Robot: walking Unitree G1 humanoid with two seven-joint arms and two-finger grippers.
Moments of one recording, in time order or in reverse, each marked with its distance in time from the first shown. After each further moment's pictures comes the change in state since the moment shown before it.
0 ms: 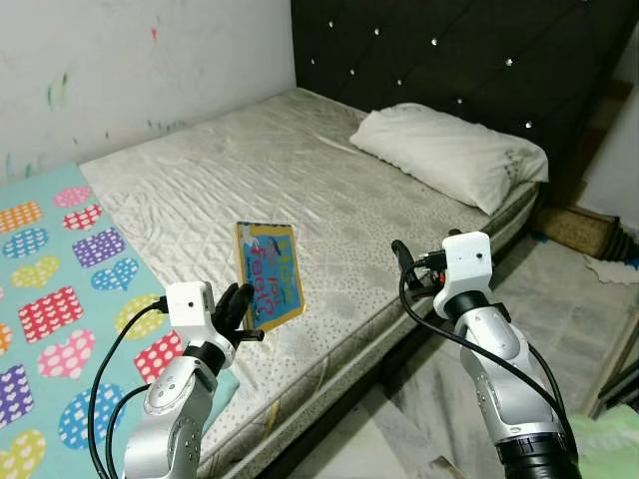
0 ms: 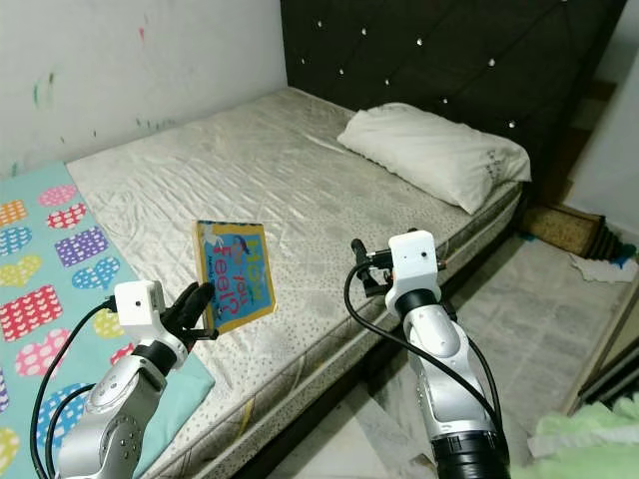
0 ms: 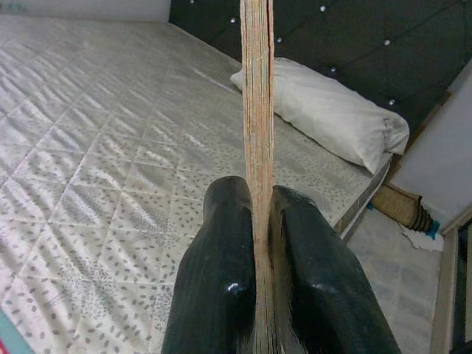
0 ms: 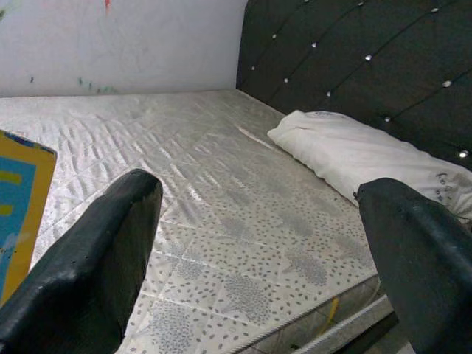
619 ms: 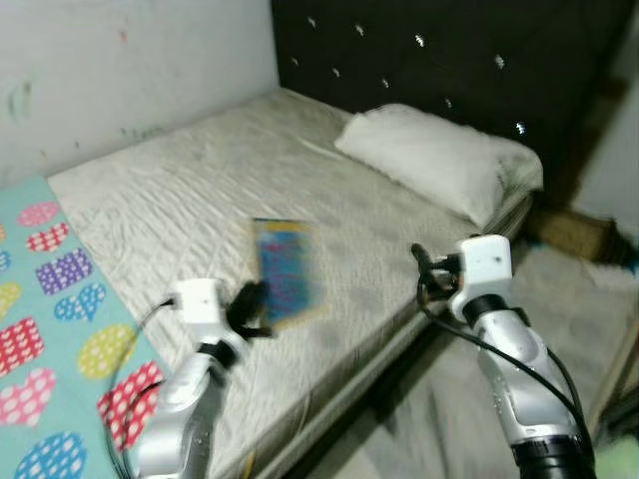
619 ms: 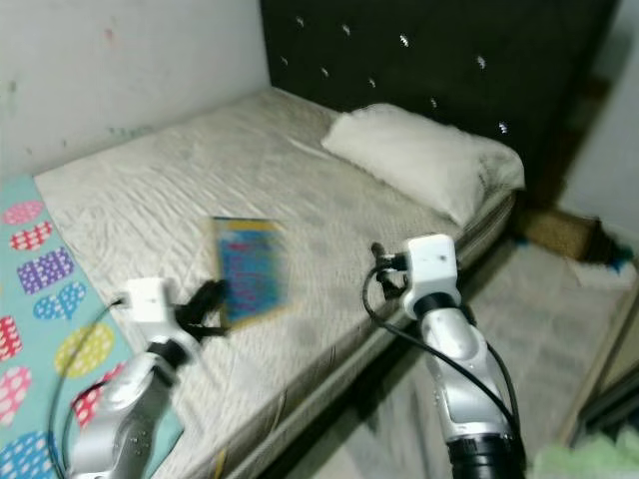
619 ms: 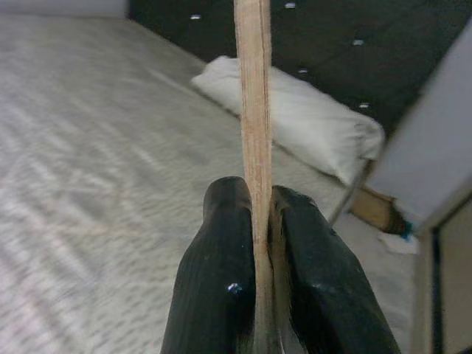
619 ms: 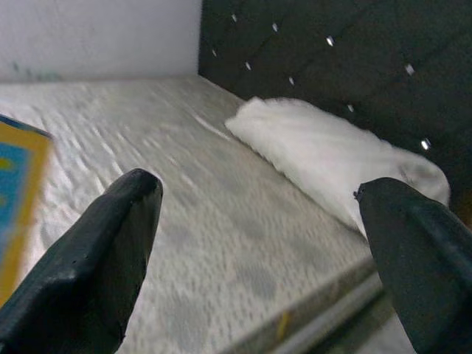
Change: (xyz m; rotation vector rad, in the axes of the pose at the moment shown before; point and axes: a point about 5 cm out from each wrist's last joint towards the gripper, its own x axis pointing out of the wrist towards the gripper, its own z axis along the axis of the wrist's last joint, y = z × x) left arm 0.004 -0.017 -0.004 -0.014 0.002 -0.070; right arm -0.005 -0.012 -0.008 -0.005 0.030 -0.037
